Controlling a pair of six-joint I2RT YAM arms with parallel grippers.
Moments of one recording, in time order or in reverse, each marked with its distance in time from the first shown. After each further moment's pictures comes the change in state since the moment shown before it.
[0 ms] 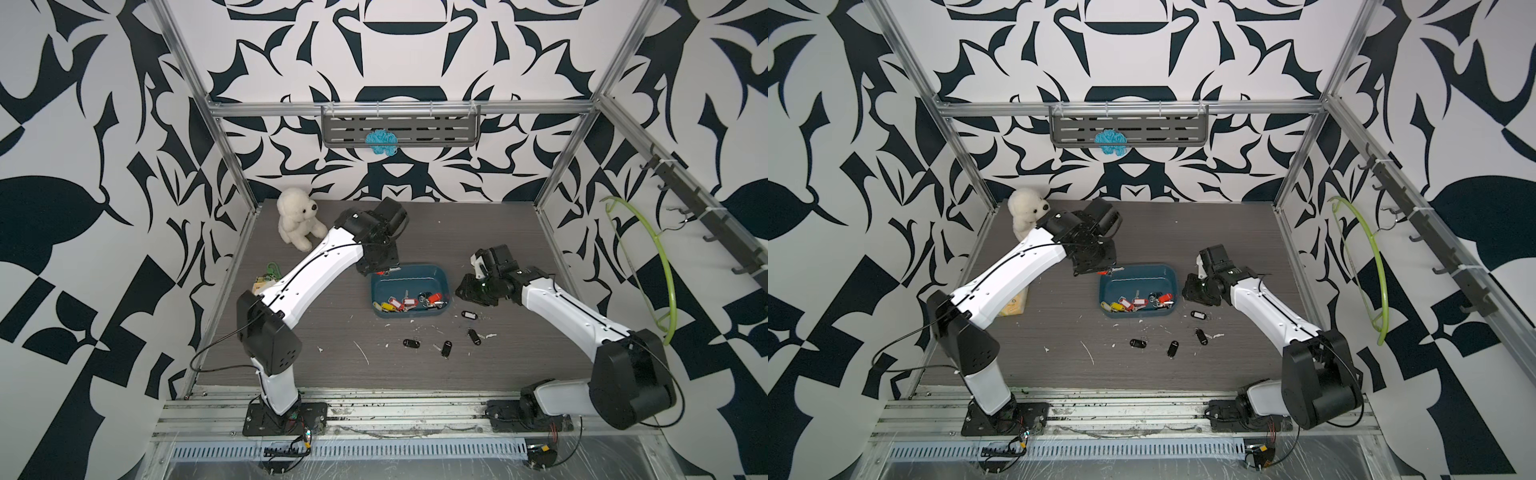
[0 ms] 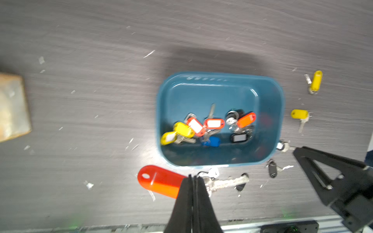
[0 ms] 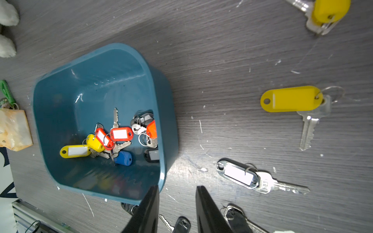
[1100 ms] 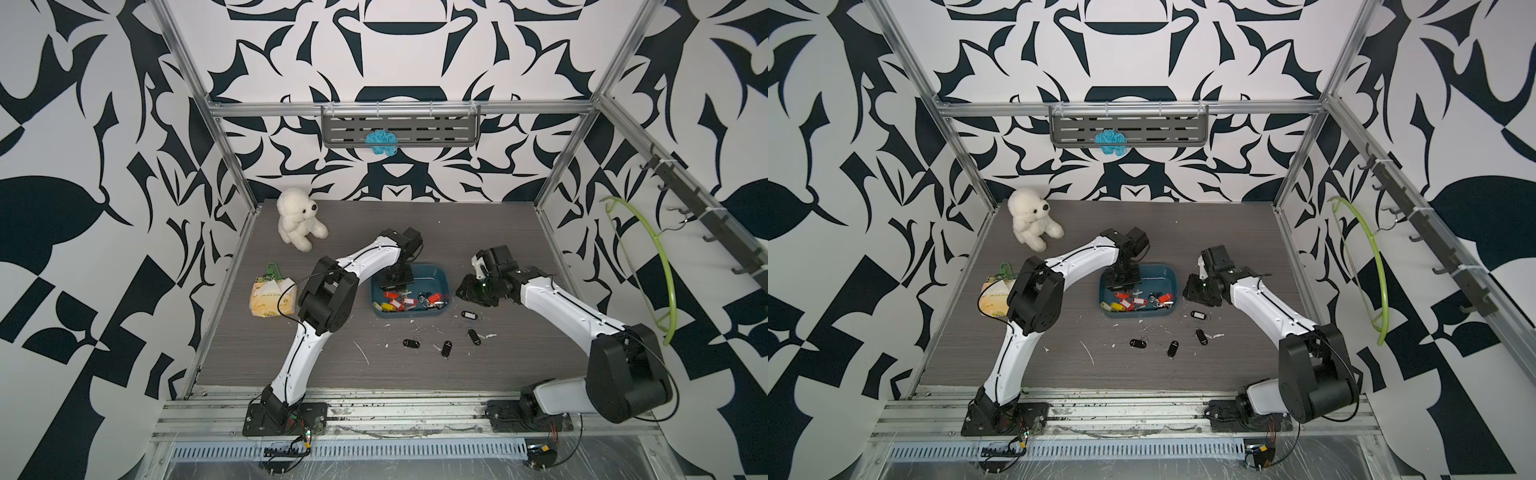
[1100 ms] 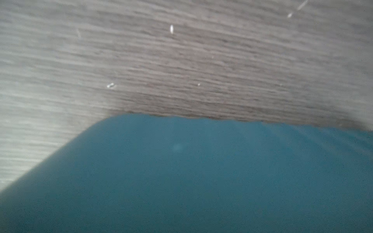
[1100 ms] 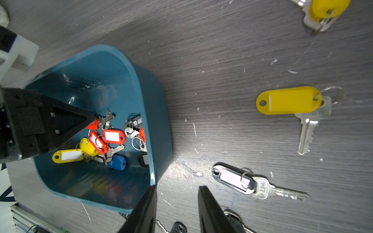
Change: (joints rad) left arm -0.025 0.563 0.105 0.194 0.120 -0.018; right arm -0.035 0.029 -0.022 0.027 -0.014 -0.008
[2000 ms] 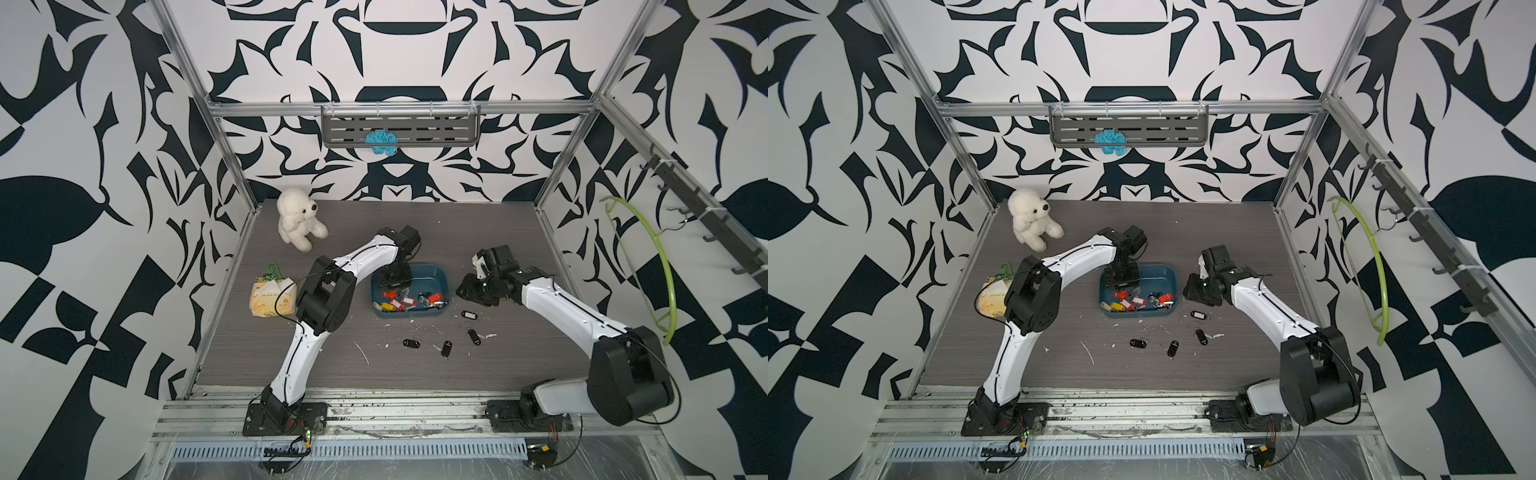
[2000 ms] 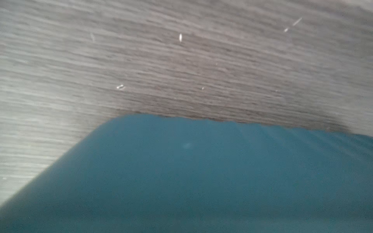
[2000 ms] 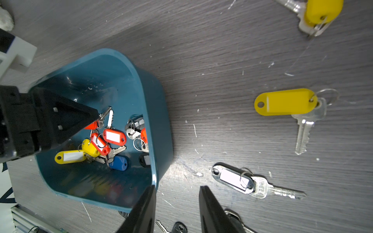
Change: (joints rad) left arm 0.014 -0.011 -0.012 0.008 0.014 -0.029; right arm 0.000 -0.012 0.000 0.000 0.006 0.003
